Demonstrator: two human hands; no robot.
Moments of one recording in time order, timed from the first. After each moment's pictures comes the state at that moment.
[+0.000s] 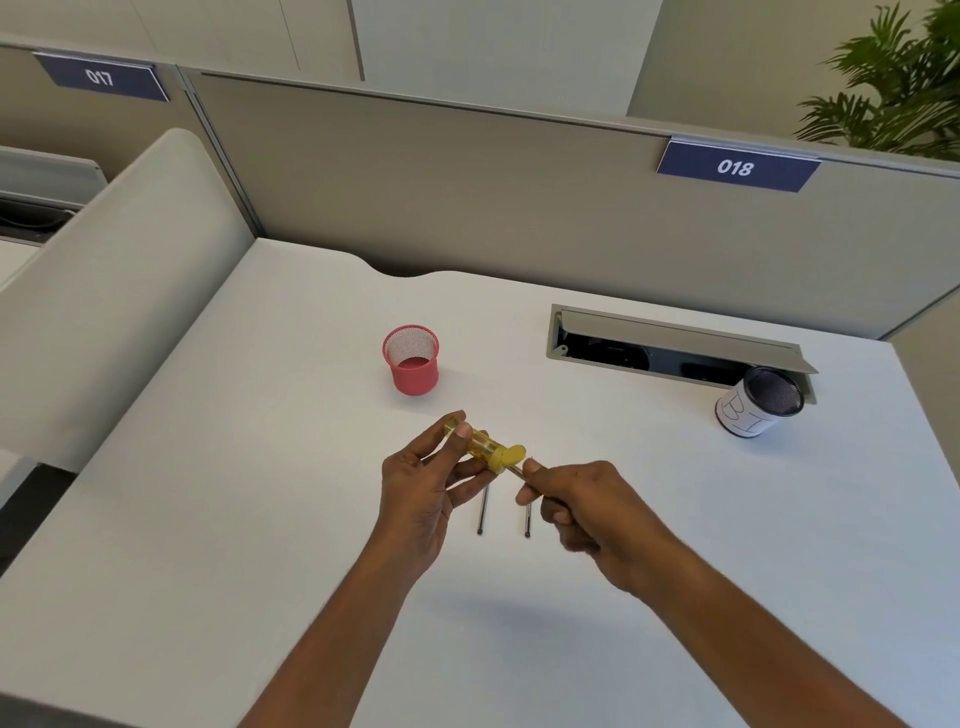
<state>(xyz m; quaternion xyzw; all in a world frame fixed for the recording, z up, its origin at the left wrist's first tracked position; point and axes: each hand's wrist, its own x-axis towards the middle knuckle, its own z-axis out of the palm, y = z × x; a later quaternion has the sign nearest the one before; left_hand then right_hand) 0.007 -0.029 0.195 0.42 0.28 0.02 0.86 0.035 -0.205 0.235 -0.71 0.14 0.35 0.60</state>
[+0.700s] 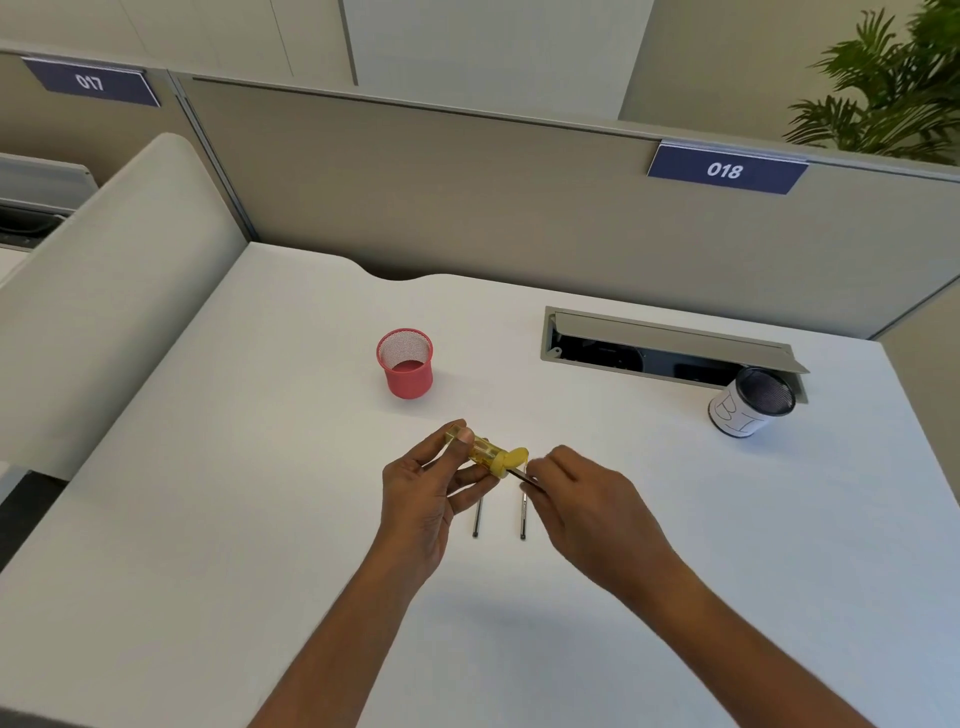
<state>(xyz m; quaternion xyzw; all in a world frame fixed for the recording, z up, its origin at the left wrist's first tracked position) 0.007 -0.036 0.193 0.42 0.30 0.01 0.86 0.028 -0.223 0.208 -0.93 -0.33 -0.05 0.16</state>
